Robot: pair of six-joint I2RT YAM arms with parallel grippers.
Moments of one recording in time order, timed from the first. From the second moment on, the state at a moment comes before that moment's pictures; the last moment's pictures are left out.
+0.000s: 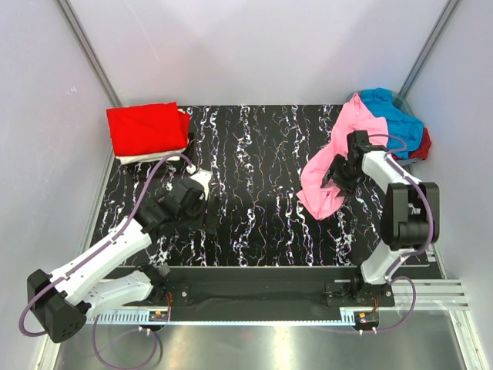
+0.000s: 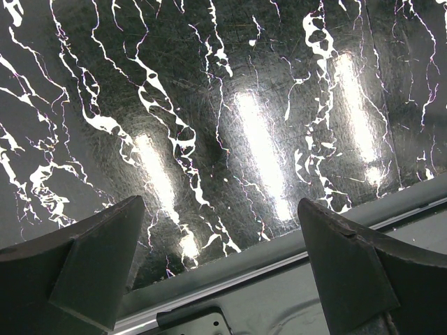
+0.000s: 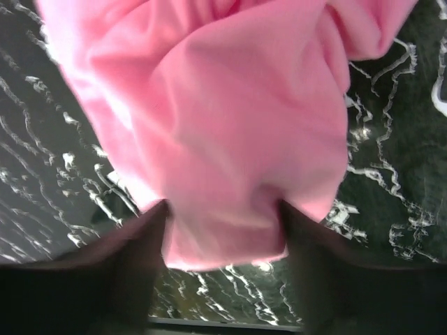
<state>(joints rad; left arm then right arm) -0.72 0.97 0.84 -0.79 -0.14 -0.36 0.02 1.68 1.17 -0.72 -0.14 0.56</state>
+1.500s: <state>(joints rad) -0.72 0.93 0.84 -0.80 -0.19 -0.37 0.06 1.42 1.08 -0.70 -0.15 0.75</state>
